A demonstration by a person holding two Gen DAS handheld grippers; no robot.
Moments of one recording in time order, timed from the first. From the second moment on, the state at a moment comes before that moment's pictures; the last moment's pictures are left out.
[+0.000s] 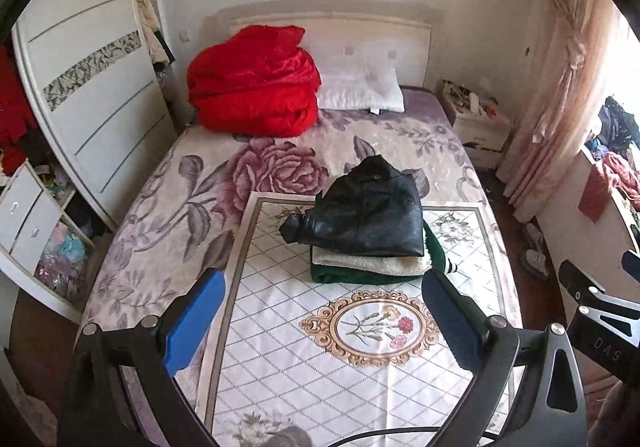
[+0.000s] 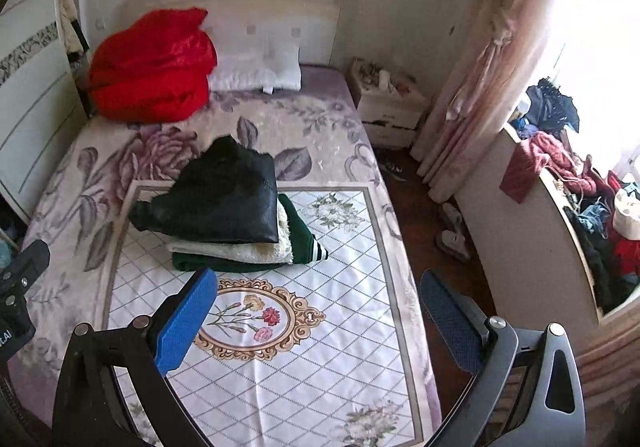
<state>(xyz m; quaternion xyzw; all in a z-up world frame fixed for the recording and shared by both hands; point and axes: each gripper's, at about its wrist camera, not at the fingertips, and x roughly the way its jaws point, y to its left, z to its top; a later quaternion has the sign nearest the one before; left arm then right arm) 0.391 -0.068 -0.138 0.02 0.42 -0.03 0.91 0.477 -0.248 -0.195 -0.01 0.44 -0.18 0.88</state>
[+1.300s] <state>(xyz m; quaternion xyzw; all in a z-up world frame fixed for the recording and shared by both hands) 0.255 -0.066 -0.029 0.01 0.38 -0.02 0.92 0.308 -0.232 -0.022 -0.02 0.37 -0.14 0.92</state>
